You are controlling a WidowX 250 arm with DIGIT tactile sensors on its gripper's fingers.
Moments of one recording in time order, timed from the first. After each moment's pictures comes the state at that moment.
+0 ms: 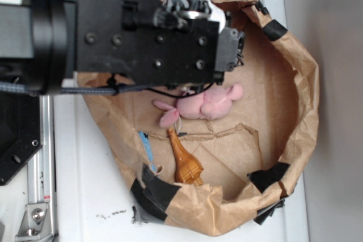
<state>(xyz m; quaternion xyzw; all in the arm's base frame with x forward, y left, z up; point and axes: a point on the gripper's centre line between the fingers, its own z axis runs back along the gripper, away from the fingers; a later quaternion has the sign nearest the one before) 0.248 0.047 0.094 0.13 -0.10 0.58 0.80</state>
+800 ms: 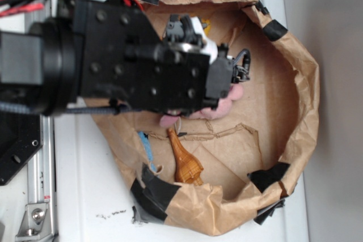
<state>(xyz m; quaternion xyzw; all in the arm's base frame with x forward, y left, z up) 0.257 0.032 0.074 0.07 -0.12 0.63 0.76</state>
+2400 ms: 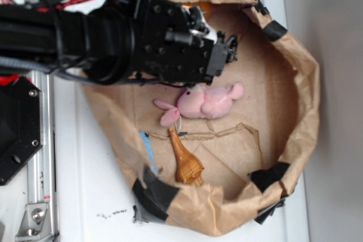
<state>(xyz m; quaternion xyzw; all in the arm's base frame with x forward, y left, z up) 0.261 0.078 0.016 0.13 -0.13 0.62 0.77</state>
